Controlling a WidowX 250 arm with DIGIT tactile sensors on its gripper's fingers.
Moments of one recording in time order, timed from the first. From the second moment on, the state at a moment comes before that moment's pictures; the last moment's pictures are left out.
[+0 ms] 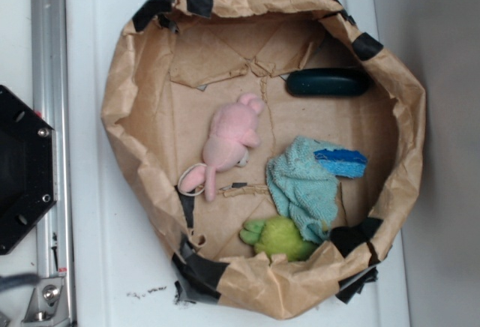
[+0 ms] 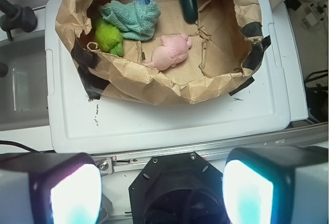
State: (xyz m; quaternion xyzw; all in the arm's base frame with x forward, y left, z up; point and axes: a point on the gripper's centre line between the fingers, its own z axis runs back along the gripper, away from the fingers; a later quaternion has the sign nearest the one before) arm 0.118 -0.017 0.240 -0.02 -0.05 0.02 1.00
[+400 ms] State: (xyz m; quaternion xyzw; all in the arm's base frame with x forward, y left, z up) arm 0.118 -0.017 0.236 -0.02 -0.05 0.02 1.00
